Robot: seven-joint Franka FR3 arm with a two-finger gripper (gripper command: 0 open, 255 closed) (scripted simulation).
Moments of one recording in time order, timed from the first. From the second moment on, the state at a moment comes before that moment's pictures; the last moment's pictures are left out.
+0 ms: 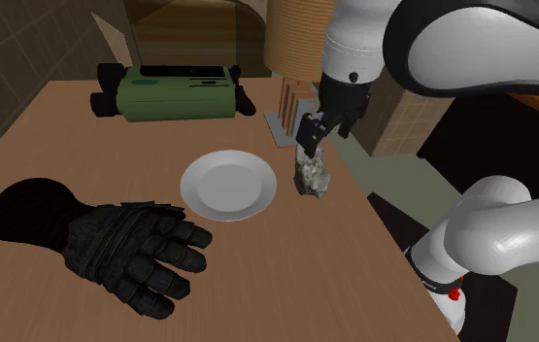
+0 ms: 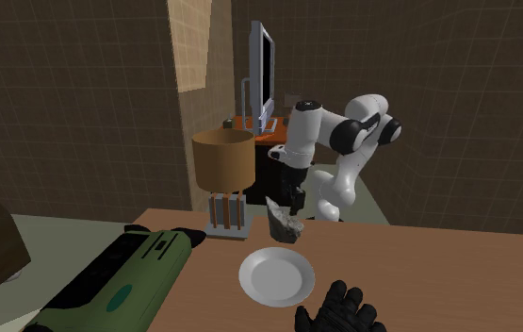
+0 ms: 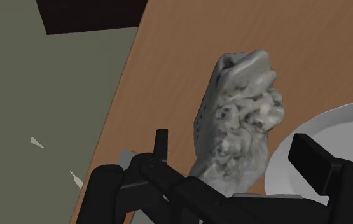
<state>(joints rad) -0.01 -0.71 0.44 -2.32 0.12 1.65 0.46</state>
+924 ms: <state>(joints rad) -0.01 -0.67 0.54 -2.41 0.14 1.75 0.56</state>
